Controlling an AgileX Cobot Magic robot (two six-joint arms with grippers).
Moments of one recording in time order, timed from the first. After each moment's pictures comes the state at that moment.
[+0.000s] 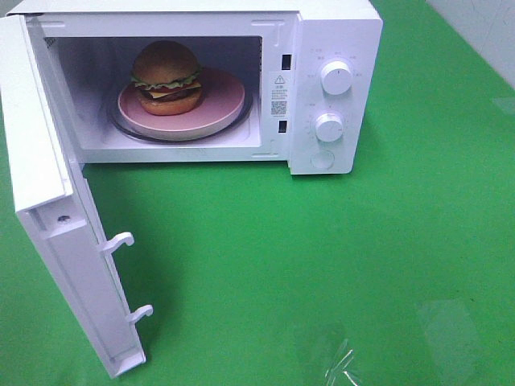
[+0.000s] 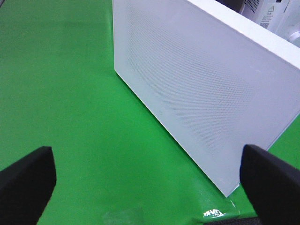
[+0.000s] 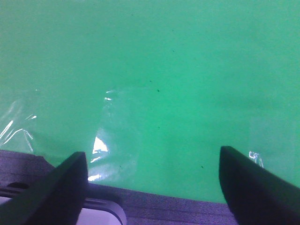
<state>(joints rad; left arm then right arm) -0.03 -0.01 -0.52 -0.18 1.07 0.08 0.29 0.66 -0.57 -0.14 0.96 0.14</state>
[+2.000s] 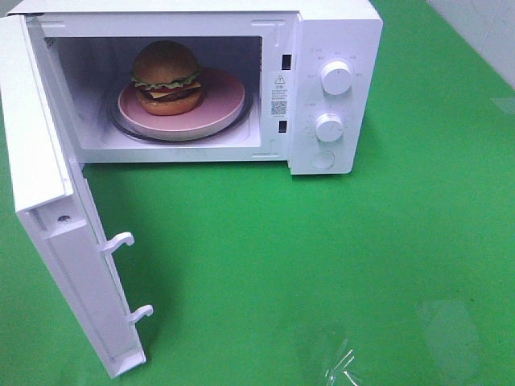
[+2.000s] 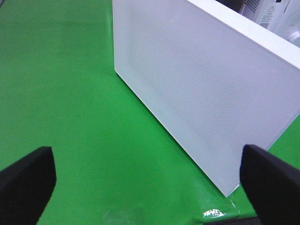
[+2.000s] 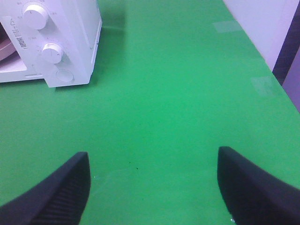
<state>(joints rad) -0.03 -0.01 -0.52 -0.18 1.07 0.08 0.08 0.00 -0.50 -0.13 0.97 0.14</state>
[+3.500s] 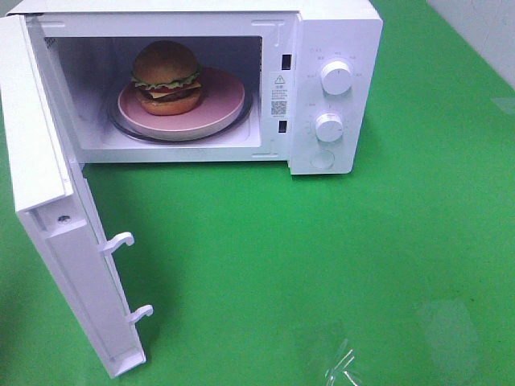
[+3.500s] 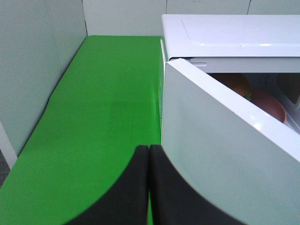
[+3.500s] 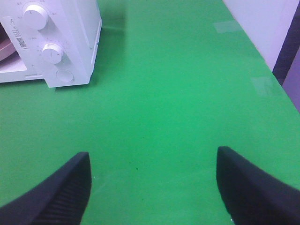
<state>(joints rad) -0.03 0.44 -0.48 0.00 0.34 0.01 0.08 0.00 -0.50 -0.13 0.97 0.14</state>
